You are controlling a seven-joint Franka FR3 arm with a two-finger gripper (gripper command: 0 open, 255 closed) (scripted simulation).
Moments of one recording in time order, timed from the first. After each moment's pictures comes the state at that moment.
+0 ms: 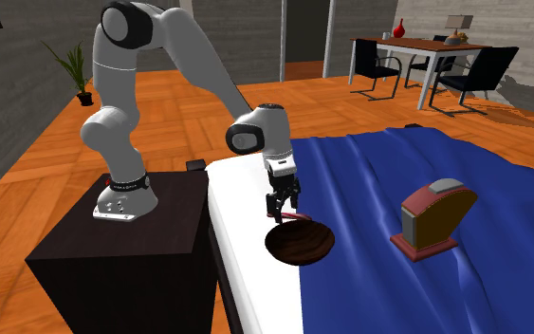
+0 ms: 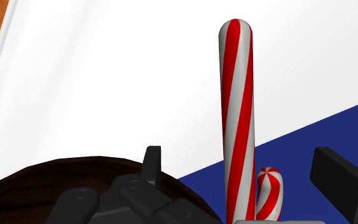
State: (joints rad) arm 0.01 0.30 -0.33 -2.28 -0.10 2.76 0.46
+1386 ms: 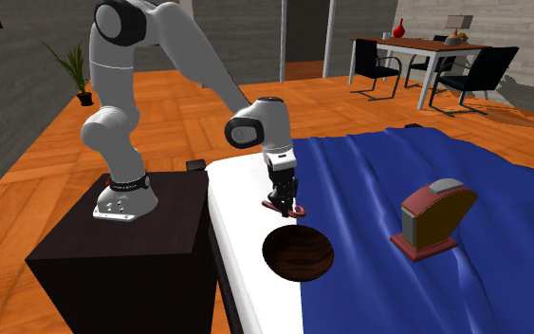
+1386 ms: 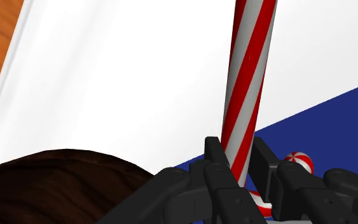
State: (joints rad) arm 0.02 0.25 -0.34 -2.27 -0.12 2.71 0.47
